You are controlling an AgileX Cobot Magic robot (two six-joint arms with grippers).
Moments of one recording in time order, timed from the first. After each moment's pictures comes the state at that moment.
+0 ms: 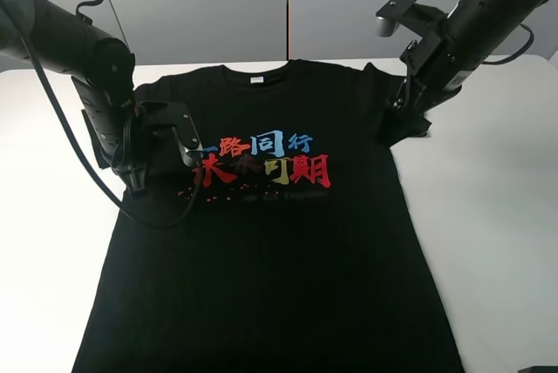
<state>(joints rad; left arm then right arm) -0.56 2.04 -1.10 0.17 0.69 0.60 0.25 1.78 -1.13 0.30 0.87 -0.89</state>
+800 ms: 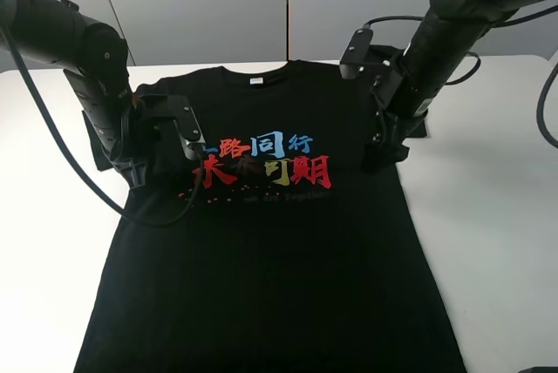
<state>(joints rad) -0.56 1.99 -1.09 0.11 0.71 0.65 0.36 1.93 -1.15 0.20 0.80 -0.98</state>
